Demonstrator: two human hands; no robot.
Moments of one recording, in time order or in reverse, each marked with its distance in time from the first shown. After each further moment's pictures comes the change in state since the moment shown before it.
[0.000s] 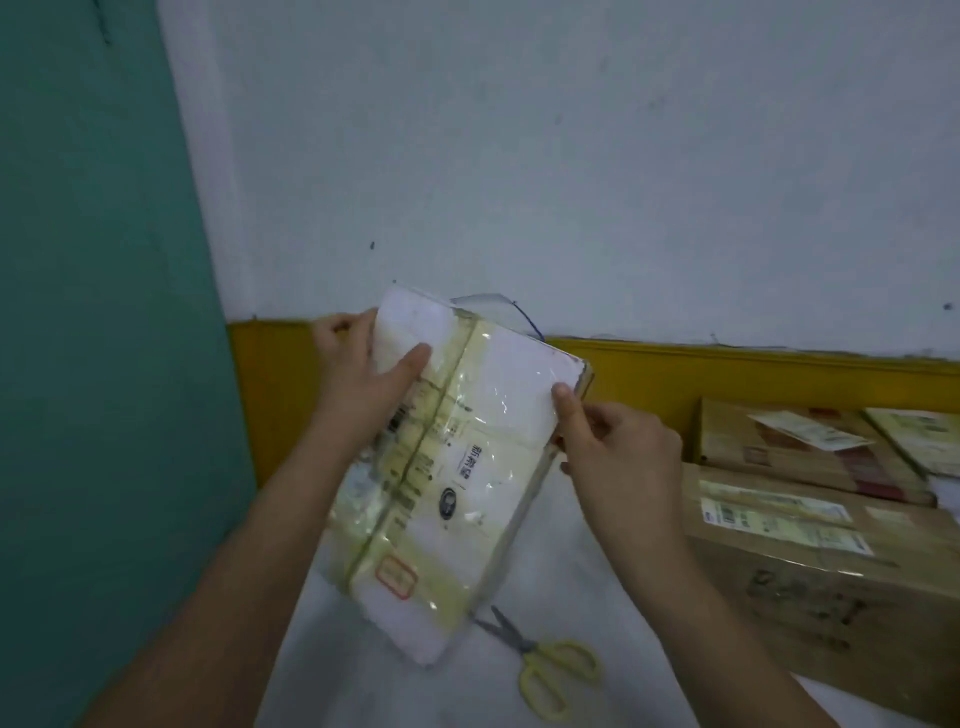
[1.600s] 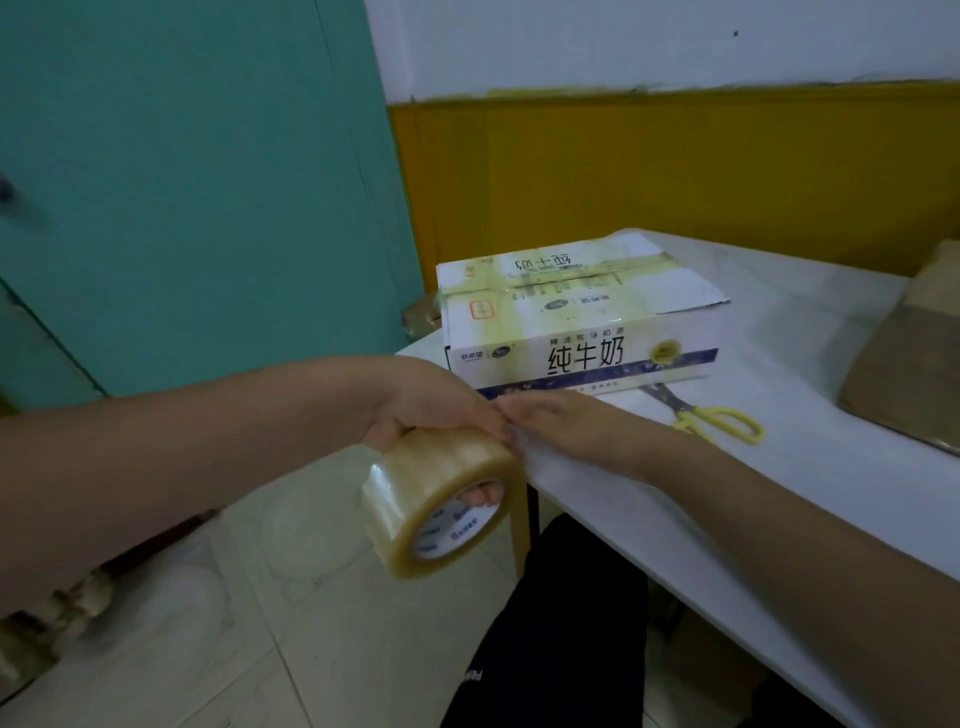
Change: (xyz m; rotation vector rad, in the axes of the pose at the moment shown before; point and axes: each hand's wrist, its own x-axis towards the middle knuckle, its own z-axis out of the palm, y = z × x) left_hand -0.191 -0.011 -0.095 0.067 -1.050 -1.060; right_hand -0.149 0.026 0.096 0.265 -1.442 0.141
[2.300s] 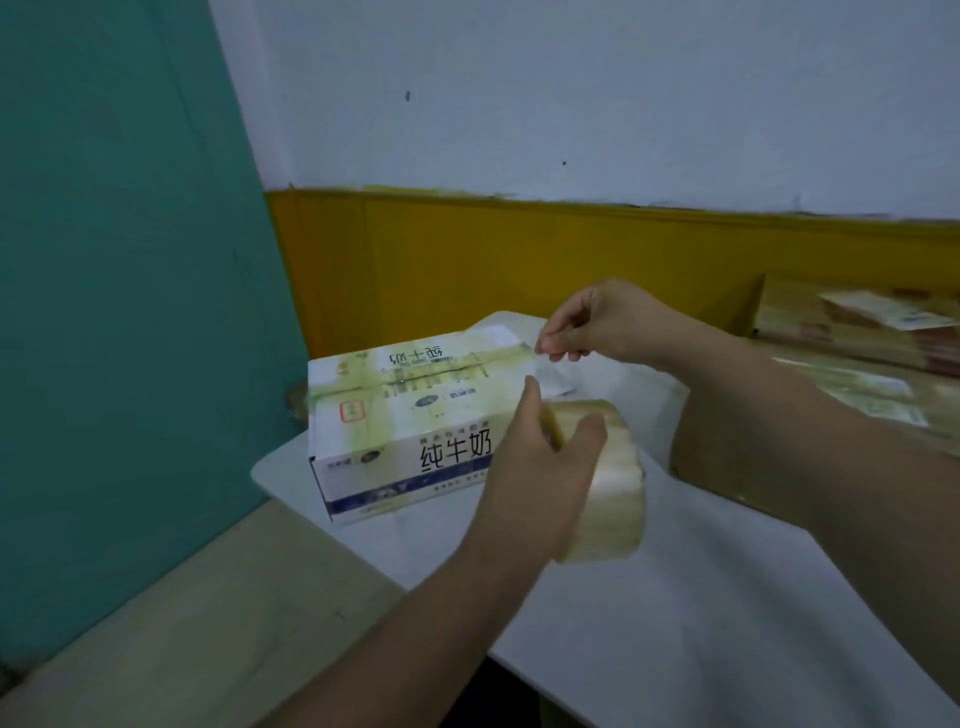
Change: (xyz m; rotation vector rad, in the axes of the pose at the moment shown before) left_hand 0.049 0.107 0.126 -0.471 0.387 0.600; right_hand -0.046 -0.037 -0.200 -0.319 0.494 0.060
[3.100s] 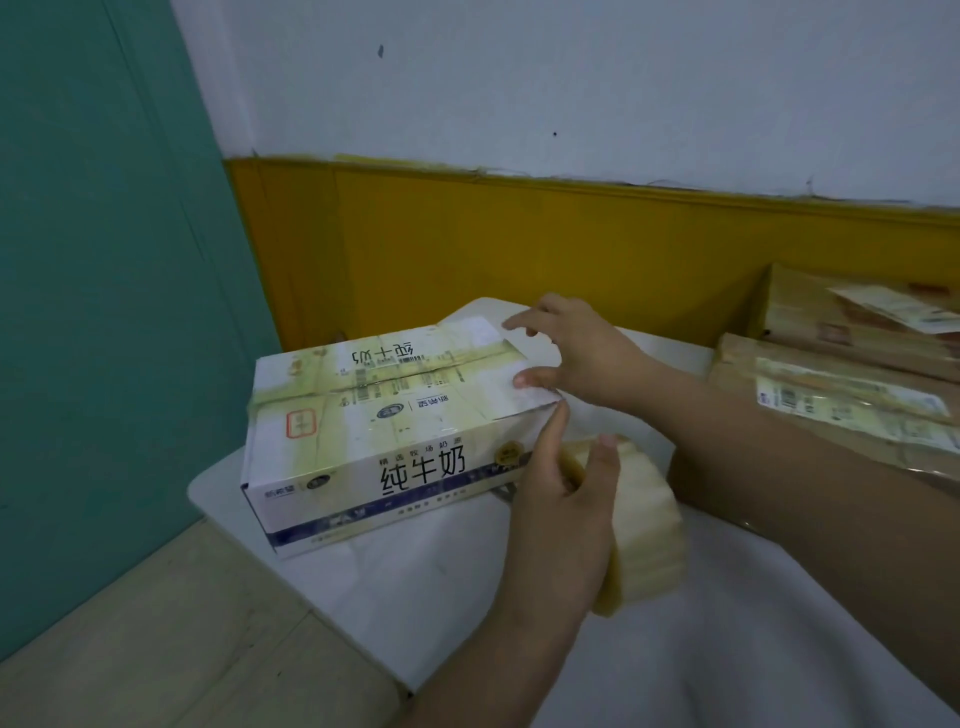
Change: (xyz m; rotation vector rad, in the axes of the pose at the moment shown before) left_hand 0.037 -0.032 0.042 -0.161 0.053 0.041; right_hand 0.048 0.070 0.031 -0.478 0.072 -0.285
